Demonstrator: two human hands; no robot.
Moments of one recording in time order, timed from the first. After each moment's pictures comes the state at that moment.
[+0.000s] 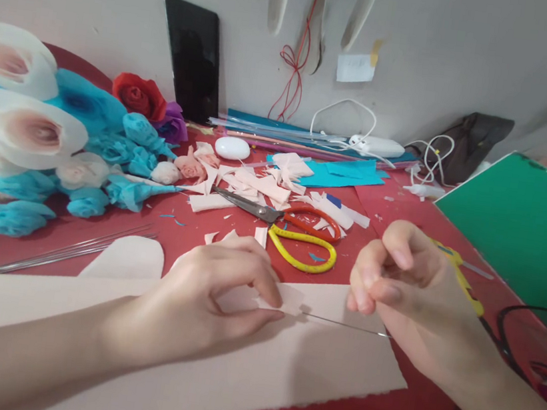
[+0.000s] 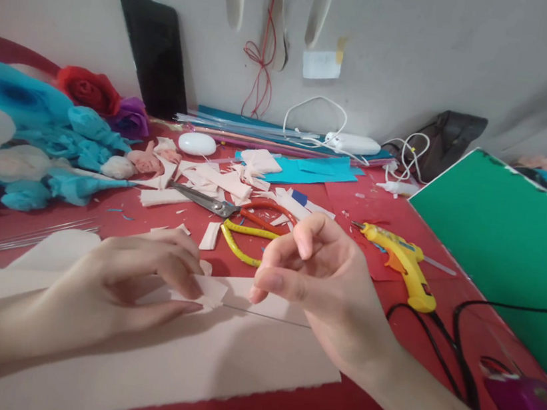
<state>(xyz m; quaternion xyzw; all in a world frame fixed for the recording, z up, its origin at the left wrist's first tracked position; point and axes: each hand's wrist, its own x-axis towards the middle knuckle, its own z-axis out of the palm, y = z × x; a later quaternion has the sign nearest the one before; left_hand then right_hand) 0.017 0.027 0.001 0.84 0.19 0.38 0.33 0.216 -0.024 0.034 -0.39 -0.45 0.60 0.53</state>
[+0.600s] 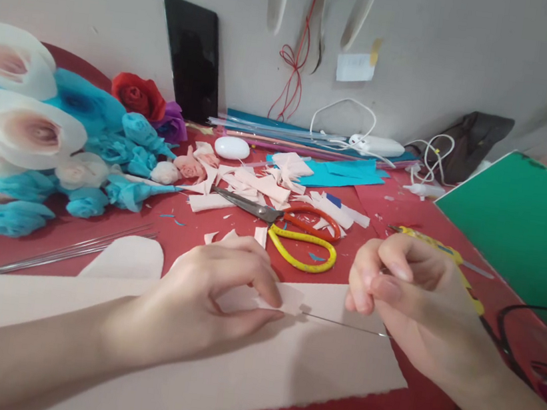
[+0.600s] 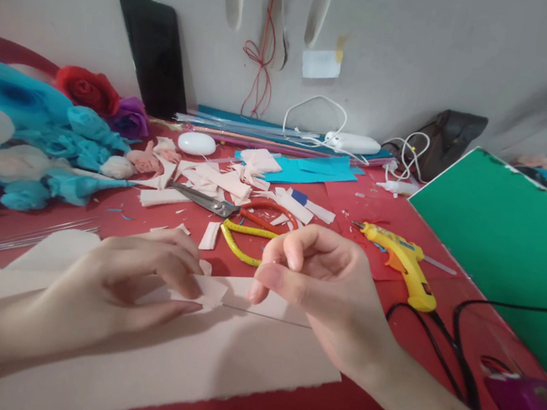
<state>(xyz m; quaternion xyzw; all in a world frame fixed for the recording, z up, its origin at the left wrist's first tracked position) 0.017 0.028 0.001 0.84 0.19 0.38 0.33 0.217 -0.028 0.034 -0.41 -0.45 0.58 0.54</state>
